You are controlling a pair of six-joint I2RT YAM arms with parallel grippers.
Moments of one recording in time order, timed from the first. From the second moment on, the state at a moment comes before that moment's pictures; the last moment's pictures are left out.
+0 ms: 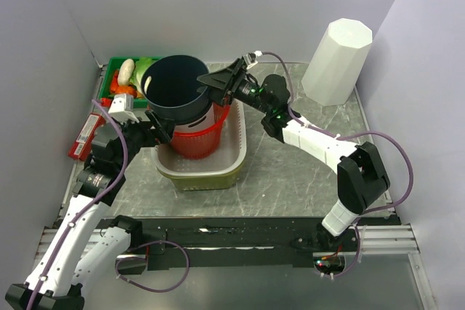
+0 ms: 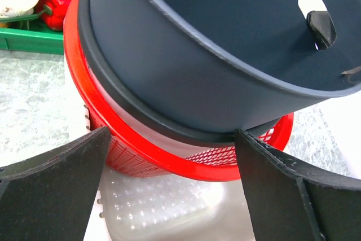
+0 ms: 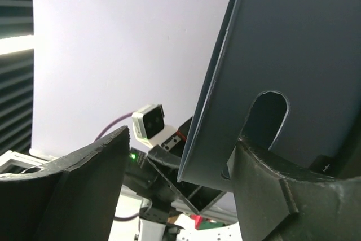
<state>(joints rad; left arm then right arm) -0.29 0.70 0.78 -0.26 0.05 -0.47 0.63 1.63 1.23 0.65 -0.49 1.47</state>
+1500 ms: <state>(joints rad) -0.29 0.71 0.86 -0.40 0.02 -0.65 0.67 1.67 1.15 0.84 -0.46 1.56</state>
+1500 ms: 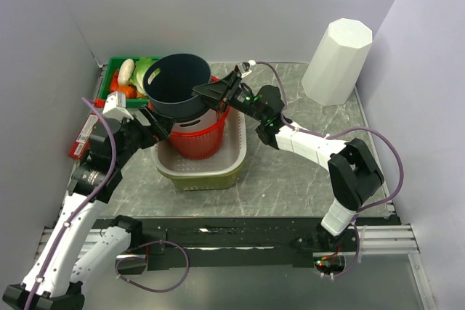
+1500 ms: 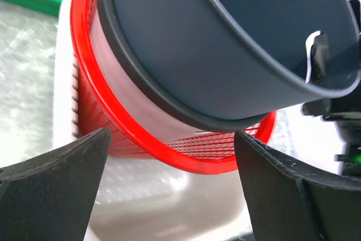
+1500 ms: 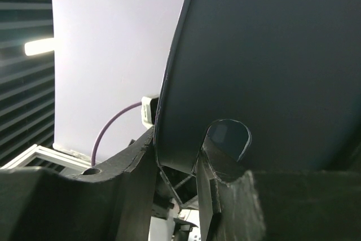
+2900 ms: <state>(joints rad) -0.28 0.72 0.80 -0.44 -0.10 -1.12 0.69 1.65 1.13 0.84 -0.44 1.54</state>
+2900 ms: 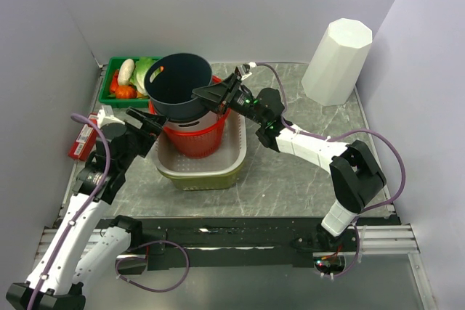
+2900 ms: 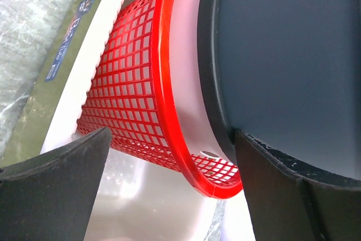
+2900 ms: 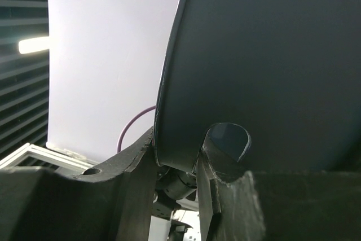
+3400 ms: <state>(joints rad) -0.28 0.72 0.75 -0.34 -0.11 -1.09 0.69 1.65 1.13 0.85 -0.42 1.51</state>
